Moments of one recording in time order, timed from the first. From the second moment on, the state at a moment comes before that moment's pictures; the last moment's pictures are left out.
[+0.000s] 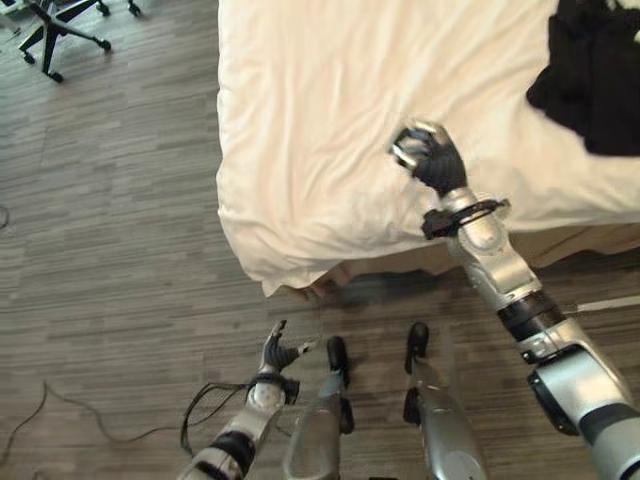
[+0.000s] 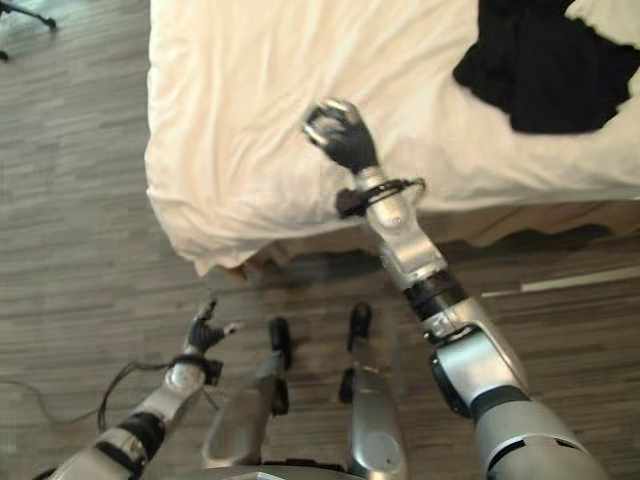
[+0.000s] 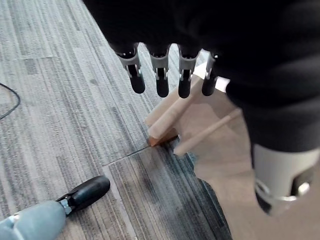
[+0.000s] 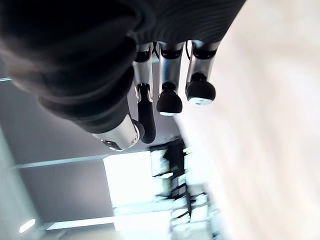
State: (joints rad) left arm -0.25 0.26 -0.43 0.94 -0.19 -0.26 0.24; right arm -0.86 -0.42 0.39 0.57 0.45 -0.21 -0.10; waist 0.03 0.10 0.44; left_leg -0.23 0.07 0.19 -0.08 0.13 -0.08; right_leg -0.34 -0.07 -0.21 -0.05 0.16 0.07
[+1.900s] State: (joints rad) left arm -0.17 0.23 -0.33 1.22 -0.11 -0.08 0.16; right arm 0.02 -0.28 0.32 1.00 0.20 -0.30 0.19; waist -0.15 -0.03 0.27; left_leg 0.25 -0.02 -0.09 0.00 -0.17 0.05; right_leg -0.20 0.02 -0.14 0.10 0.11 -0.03
